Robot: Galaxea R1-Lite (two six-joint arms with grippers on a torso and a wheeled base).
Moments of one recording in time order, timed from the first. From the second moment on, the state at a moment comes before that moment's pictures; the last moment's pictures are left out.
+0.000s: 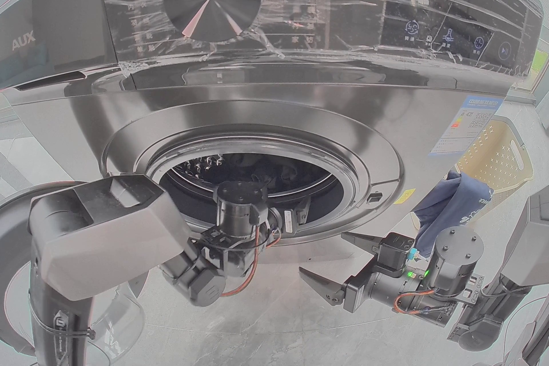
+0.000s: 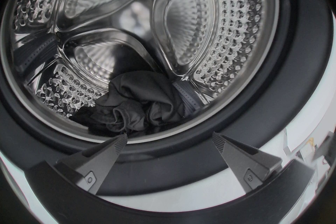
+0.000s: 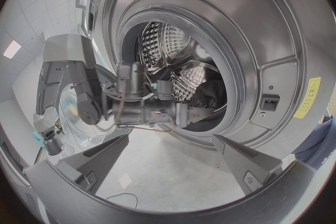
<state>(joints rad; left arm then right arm) -0.67 2.32 -1.02 -1.15 0.25 -0.22 0.80 1.96 -0.28 -1.54 -0.01 0.08</state>
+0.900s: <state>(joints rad) -0.77 1.86 -0.21 -1.55 0.22 -0.15 0.76 1.79 -0.17 -1.54 -0.03 0.08</state>
